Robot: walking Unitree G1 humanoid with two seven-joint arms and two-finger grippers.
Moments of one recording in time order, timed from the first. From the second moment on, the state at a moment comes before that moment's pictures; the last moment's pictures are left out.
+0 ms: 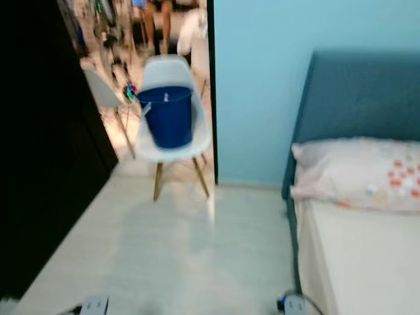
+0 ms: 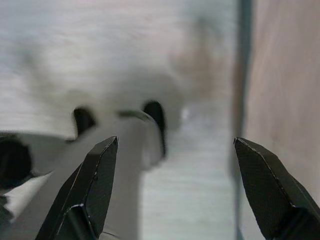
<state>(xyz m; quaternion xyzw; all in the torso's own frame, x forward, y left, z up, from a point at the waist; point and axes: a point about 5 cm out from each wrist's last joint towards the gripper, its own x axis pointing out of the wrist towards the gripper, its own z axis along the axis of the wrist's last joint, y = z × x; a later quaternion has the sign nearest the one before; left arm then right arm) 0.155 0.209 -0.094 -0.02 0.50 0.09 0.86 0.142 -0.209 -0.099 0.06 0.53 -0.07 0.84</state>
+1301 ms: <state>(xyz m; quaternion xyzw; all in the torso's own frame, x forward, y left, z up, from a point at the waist) 0.159 0.207 -0.093 -0.02 0.50 0.08 0.86 0.140 -0.213 -0.099 0.04 0.53 -0.07 0.84</state>
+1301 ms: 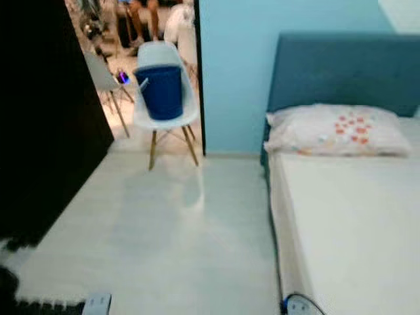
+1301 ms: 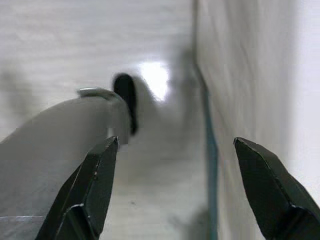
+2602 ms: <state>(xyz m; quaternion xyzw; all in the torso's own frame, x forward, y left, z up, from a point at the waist) 0.155 0.203 -0.095 -0.03 0.49 0.08 0.86 0.139 -0.221 -0.098 0.08 0.52 -0.11 0.84</state>
